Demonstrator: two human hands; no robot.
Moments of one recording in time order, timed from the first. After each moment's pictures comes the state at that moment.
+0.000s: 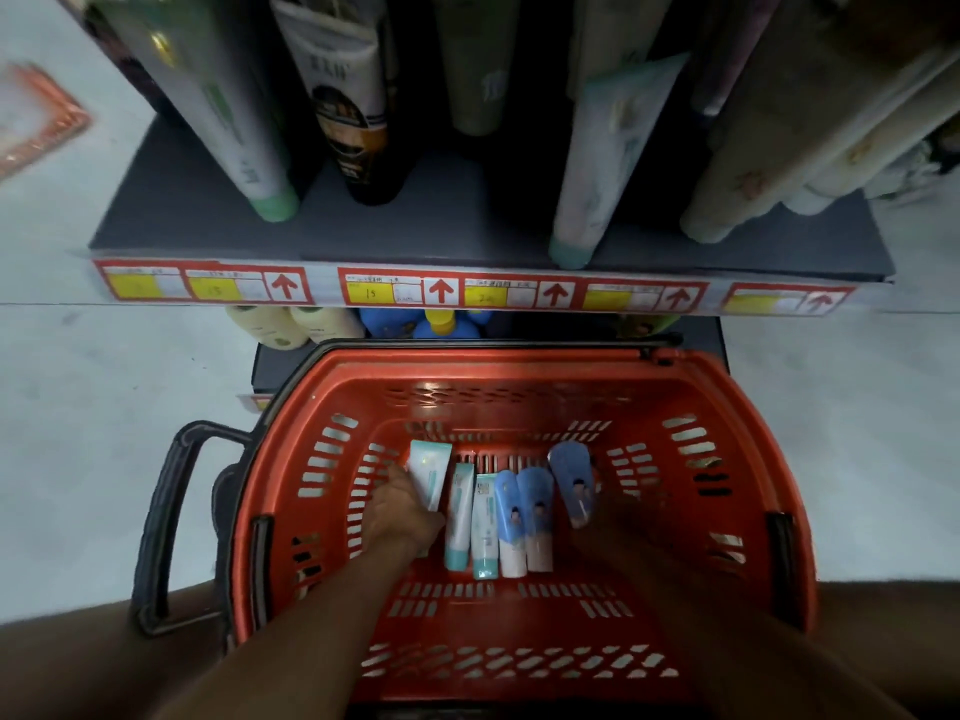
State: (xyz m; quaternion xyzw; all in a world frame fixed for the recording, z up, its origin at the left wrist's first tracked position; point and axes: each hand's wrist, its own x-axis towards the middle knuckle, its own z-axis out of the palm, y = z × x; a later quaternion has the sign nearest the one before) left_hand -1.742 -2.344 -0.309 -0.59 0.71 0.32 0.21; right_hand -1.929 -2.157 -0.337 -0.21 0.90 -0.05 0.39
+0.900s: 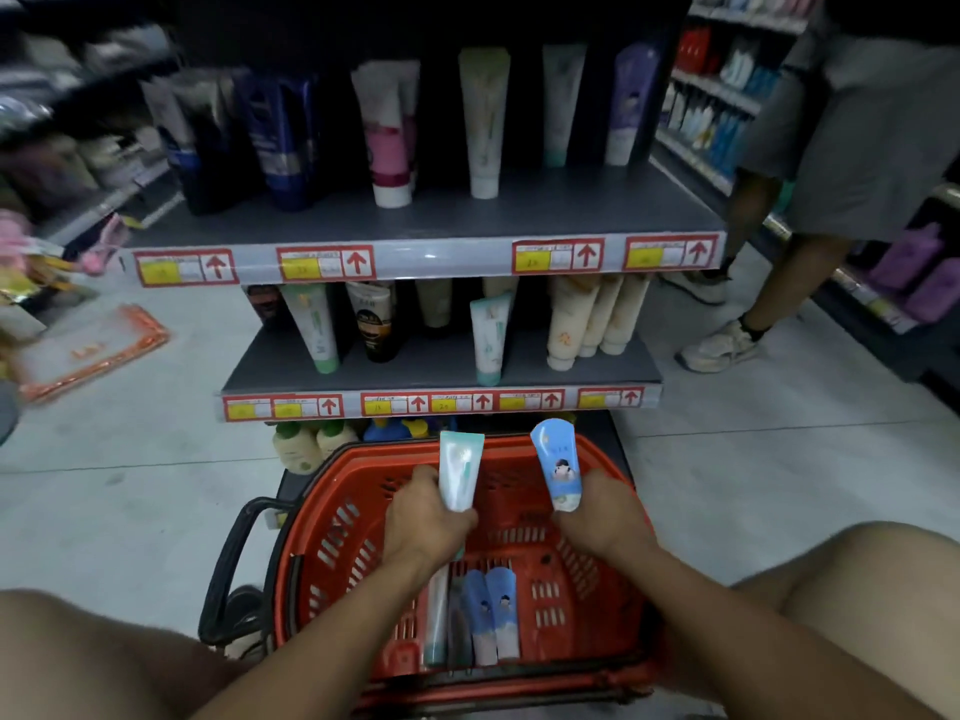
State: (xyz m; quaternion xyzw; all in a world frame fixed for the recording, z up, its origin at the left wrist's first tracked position) left_hand -1.776 -2.276 -0.090 -0.47 0.81 0.34 -0.08; right_hand -1.949 -2.120 -0.113 -0.26 0.92 -0.21 0.18
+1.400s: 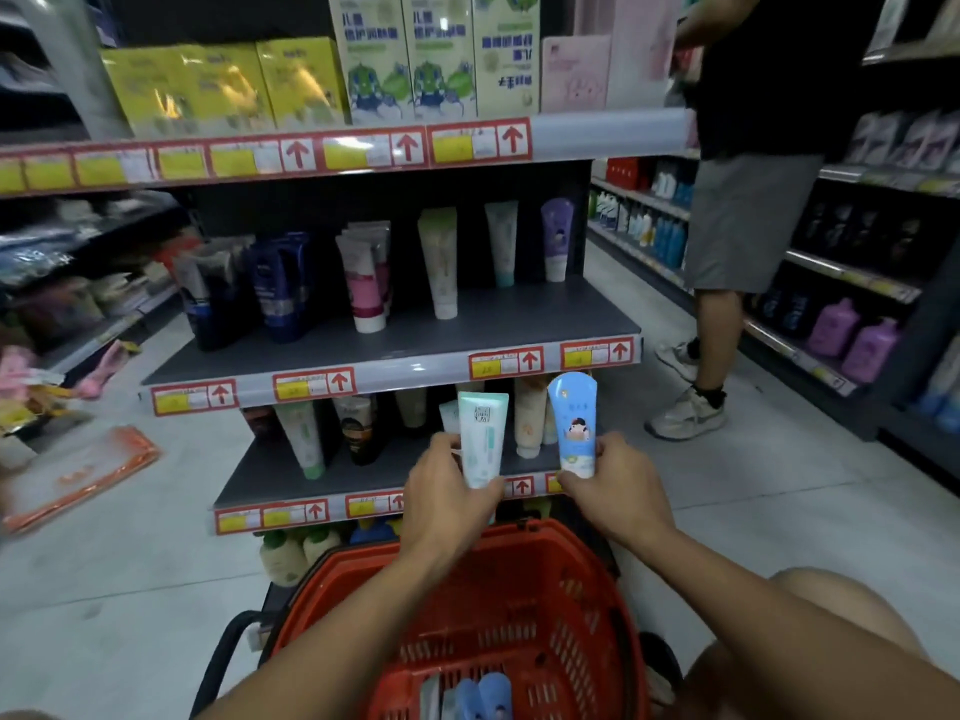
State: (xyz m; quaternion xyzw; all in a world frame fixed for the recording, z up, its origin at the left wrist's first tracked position) left_hand -1.831 -2.250 0.051 -0.33 0.85 0.32 -0.27; right_hand -1.981 -2.099 0.040 -0.25 0.90 -0.37 0.01
